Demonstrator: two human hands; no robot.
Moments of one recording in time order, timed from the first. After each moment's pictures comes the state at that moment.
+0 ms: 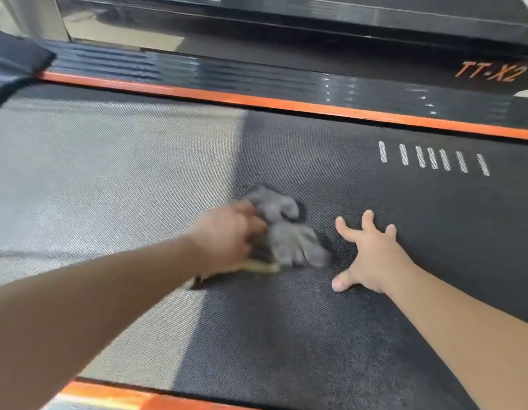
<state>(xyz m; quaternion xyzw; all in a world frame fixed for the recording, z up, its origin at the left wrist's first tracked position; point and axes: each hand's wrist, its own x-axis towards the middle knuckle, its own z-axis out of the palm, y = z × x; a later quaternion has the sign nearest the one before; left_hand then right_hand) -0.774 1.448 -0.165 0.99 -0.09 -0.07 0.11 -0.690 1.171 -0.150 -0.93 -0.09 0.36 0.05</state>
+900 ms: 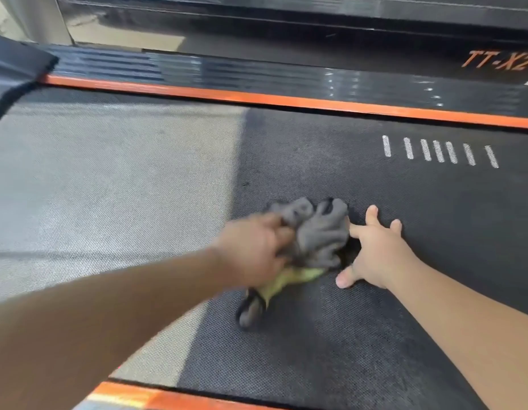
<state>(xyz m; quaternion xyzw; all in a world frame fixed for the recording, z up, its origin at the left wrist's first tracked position) -0.778 1.398 -0.155 0.99 -0.10 -0.11 0.07 -0.691 1.172 -0.149 -0.93 -0.07 0.36 0.07</state>
